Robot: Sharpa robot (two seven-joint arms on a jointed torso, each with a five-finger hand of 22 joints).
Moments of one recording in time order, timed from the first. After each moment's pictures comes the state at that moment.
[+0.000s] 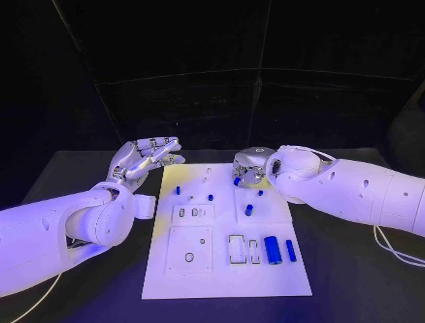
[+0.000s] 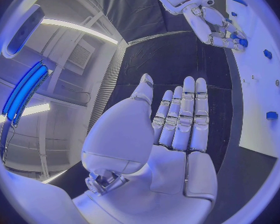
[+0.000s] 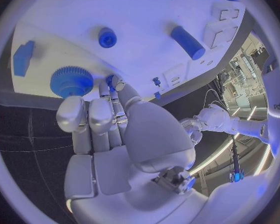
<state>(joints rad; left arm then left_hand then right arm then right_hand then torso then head) 1.26 -0.90 -0.14 1.62 0.10 -0.42 0.67 1.39 0.03 -0.10 0.11 0.05 0.95 0.22 0.12 0.07 1.04 0.16 0.12 0.07 1.15 0.11 0.19 0.14 0.18 0.97 0.22 0.28 0.09 1.32 -0.56 -0.11 1.22 -1.61 -0.10 -0.12 1.39 0.13 0.01 -0.29 0.19 1.02 0.16 0.07 0.07 1.20 0.09 0.07 0.07 1.47 0.00 1.17 0.93 0.12 1.26 0.11 1.34 1.05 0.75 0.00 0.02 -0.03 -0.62</state>
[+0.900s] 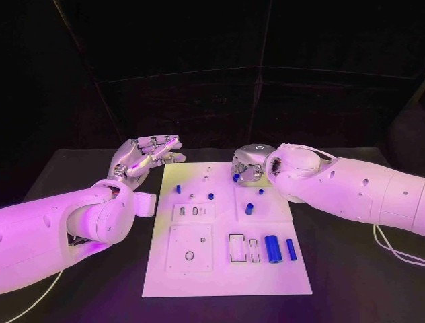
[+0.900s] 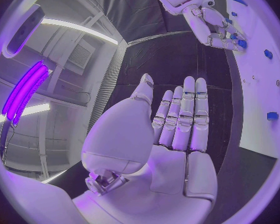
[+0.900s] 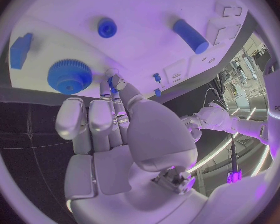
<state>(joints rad) 1.27 -0.90 -0.14 1.61 0.10 -0.42 0.67 1.39 0.03 -0.09 0.10 0.05 0.95 0.22 0.12 0.07 1.04 0.16 0.12 0.07 1.16 0.11 0.19 0.14 0.18 0.97 0.22 0.28 0.09 1.32 -0.55 -0.11 1.22 -1.61 -0.16 -0.12 1.35 0.13 0.16 -0.29 0.18 1.10 0.15 0.08 0.07 1.26 0.07 0.08 0.08 1.46 0.00 1.20 0.94 0.10 1.29 0.10 1.38 1.13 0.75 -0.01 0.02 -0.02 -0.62</state>
